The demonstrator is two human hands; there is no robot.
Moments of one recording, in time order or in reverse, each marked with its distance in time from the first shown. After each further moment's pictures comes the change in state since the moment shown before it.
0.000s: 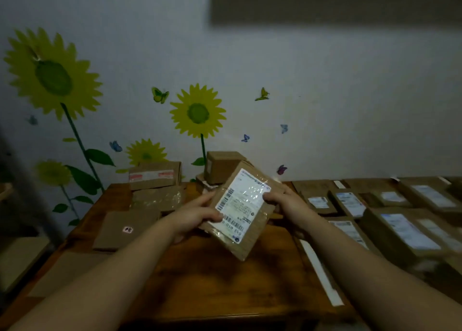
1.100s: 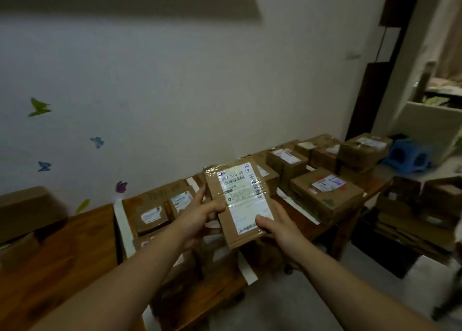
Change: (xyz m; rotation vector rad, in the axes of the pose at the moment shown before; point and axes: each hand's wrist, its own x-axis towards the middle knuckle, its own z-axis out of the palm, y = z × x) left_hand 0.198 0.059 0.483 -0.077 -0.278 0.093; right_hand -0.175 0.043 -0.433 0.002 0.439 -0.061
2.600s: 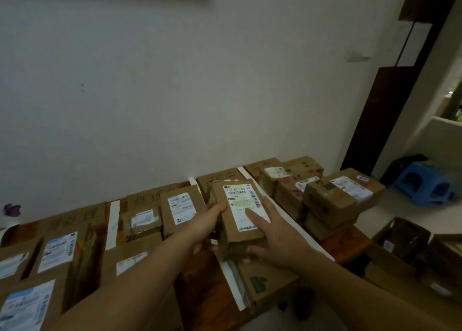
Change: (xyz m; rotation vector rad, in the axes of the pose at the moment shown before) left_hand 0.319 0.004 0.269 0.120 0.139 -0.238; right_hand 0.252 -0.003 -0.361 -1.227 -0.135 -0.376
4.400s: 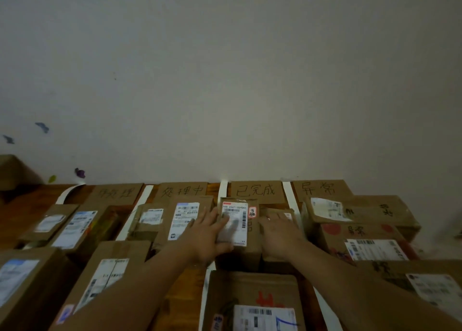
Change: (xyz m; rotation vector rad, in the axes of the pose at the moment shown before) left_hand 0.161 0.005 0.019 1.250 0.321 -0.063; right_hand 0.232 0.135 0.019 -0.124 -0.291 -0.291
